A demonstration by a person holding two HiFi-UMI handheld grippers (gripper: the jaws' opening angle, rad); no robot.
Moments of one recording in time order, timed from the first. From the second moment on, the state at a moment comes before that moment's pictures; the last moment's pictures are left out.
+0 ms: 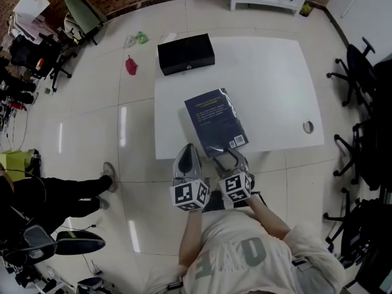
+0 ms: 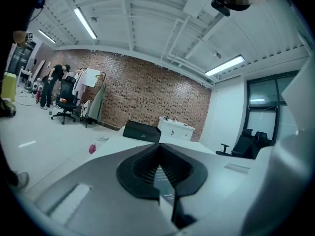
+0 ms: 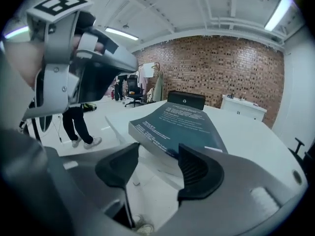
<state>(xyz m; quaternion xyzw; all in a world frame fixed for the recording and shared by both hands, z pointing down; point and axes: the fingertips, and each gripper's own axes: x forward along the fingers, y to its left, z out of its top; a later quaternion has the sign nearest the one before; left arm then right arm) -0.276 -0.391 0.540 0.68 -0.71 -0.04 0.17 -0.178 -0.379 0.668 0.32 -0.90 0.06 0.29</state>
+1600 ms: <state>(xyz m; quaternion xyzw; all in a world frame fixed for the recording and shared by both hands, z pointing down) -0.084 -0.048 0.486 0.76 -0.65 -0.09 0.06 0.109 -0.073 0.499 0.51 -0.82 0.23 -0.11</state>
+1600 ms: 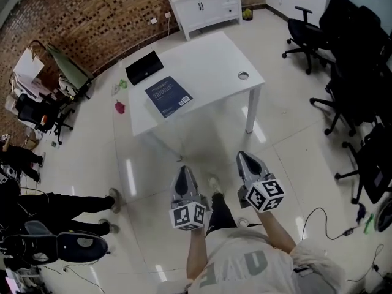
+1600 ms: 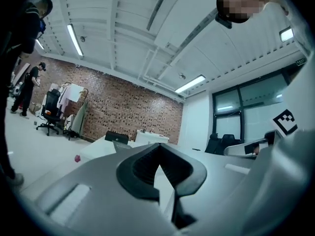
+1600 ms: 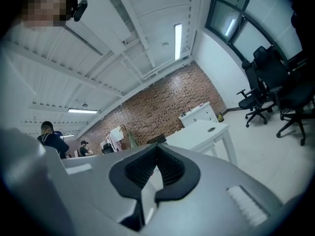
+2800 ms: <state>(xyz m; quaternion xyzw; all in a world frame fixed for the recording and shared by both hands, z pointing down) -0.086 0.187 0.412 0.78 -0.62 -0.08 0.01 0.053 0.174 0.436 0.50 -0.85 0.13 -0.08</state>
